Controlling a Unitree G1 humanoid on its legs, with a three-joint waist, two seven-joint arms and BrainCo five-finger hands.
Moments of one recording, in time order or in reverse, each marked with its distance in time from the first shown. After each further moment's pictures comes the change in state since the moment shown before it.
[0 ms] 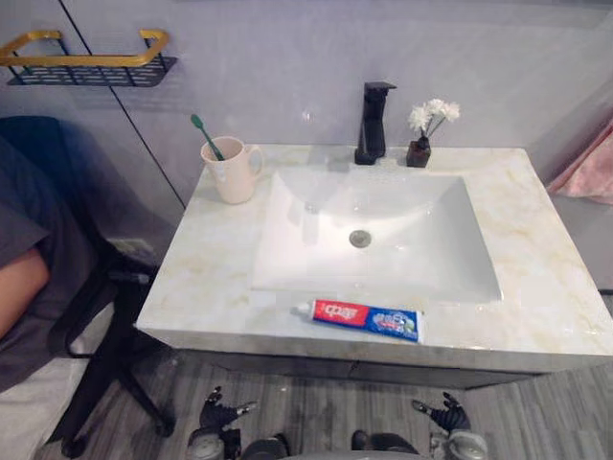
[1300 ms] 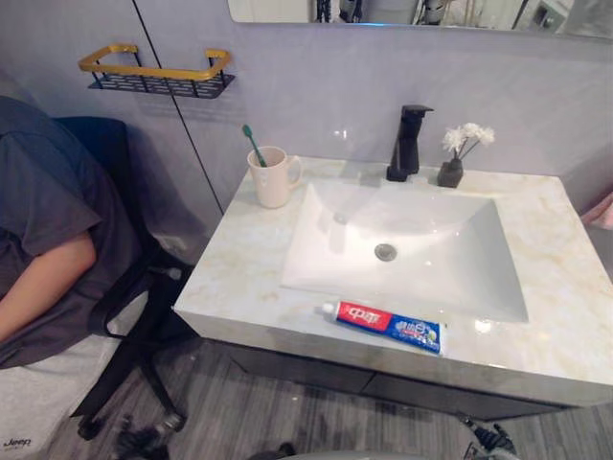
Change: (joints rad) left arm 0.090 0.175 0.384 -0.399 -0.180 -0.023 0.091; right arm 0.007 -0.093 -0.188 0.074 0.222 -0.027 -0.032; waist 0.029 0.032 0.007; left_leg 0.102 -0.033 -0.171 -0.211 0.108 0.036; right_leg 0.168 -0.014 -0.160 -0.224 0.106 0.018
